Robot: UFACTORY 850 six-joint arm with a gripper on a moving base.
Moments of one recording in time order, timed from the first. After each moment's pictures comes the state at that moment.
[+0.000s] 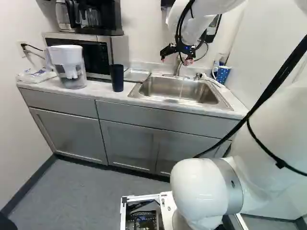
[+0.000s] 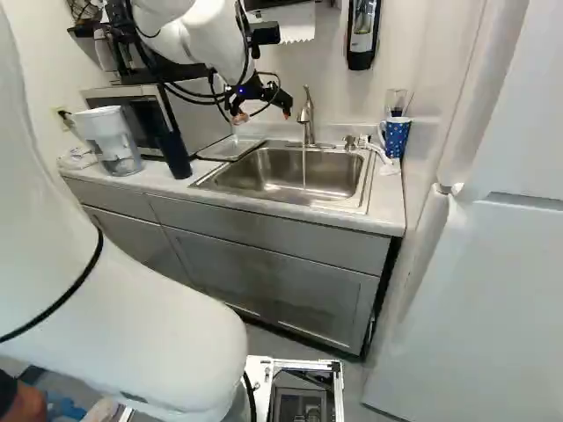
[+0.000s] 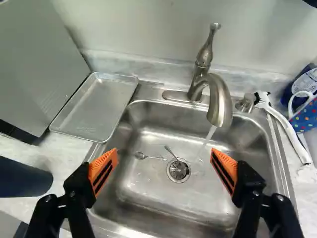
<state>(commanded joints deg) -2.9 10.5 -58.7 0.1 -16.9 0.0</state>
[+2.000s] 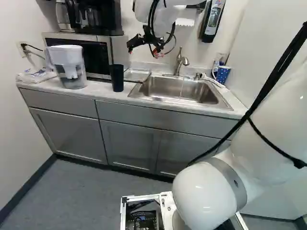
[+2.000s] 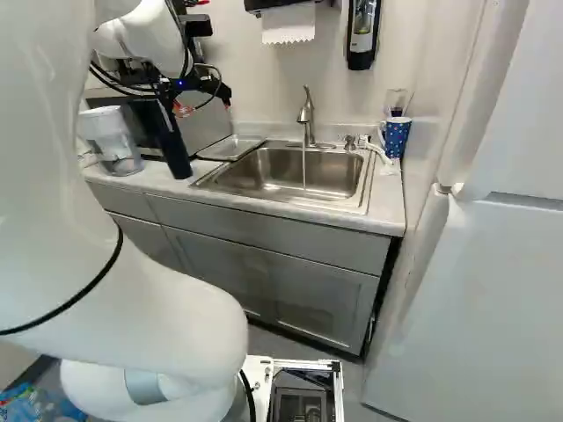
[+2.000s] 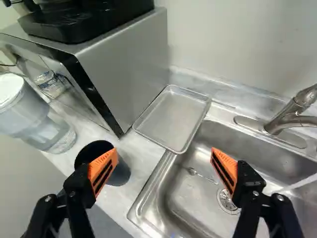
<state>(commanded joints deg) 15.6 8.1 -63.1 1.9 -14.7 0.0</state>
